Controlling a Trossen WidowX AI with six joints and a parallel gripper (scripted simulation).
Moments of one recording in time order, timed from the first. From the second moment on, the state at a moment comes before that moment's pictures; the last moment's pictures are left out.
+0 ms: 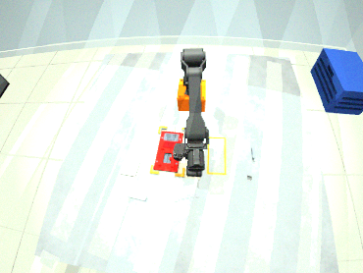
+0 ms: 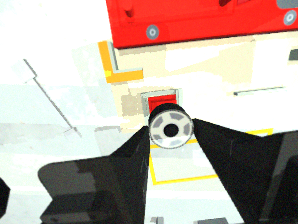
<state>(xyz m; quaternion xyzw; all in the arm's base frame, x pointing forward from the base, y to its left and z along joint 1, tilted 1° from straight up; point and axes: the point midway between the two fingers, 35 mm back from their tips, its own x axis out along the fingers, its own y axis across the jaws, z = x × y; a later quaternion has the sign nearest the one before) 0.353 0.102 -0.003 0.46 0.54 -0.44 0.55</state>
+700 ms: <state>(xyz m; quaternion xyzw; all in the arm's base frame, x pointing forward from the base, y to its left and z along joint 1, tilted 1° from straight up) 0.353 0.102 0.005 0.46 0.54 -0.44 0.55</state>
